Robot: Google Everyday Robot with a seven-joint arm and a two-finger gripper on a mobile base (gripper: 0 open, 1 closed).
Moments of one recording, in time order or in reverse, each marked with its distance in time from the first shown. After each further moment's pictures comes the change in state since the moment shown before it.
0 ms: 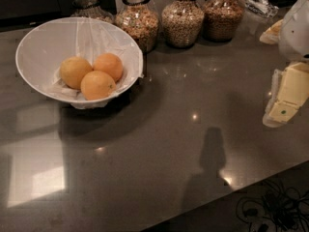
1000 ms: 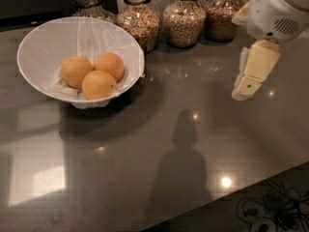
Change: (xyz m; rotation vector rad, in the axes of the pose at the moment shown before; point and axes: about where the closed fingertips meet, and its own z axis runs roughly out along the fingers) arm -0.051 -0.043 0.012 0.038 -0.076 -0.071
